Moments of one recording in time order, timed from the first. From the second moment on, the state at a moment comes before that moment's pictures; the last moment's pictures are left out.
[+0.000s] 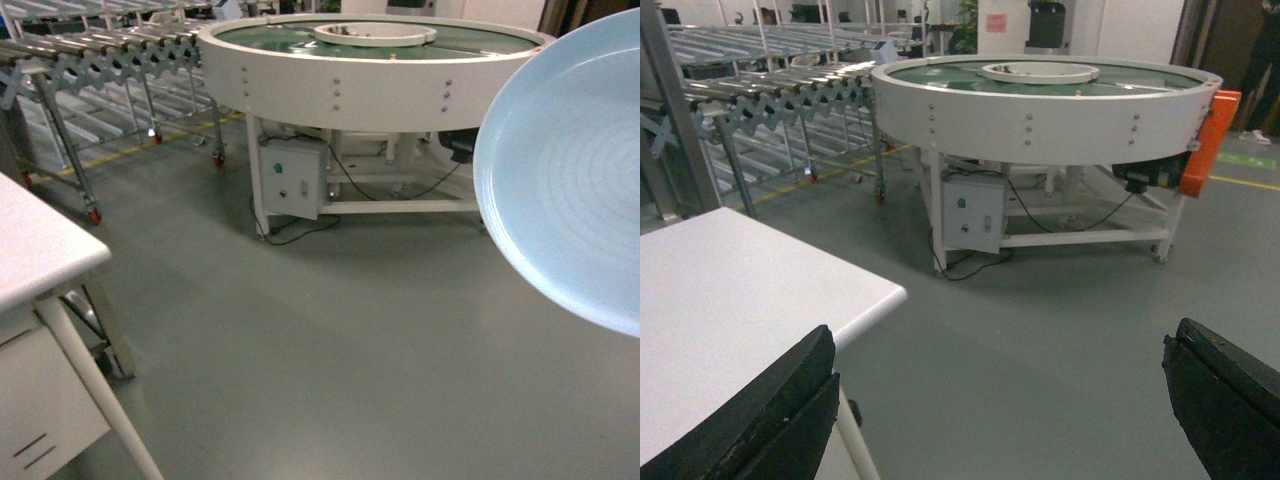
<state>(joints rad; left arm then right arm) 0.00 0.01 0.01 0.00 0.00 0.00 0.05 1.01 0.35 0.57 0.00 0.06</state>
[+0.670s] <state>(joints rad) 0.00 0.01 0.01 0.00 0.00 0.00 0.05 1.01 0.35 0.57 0.01 0.06</state>
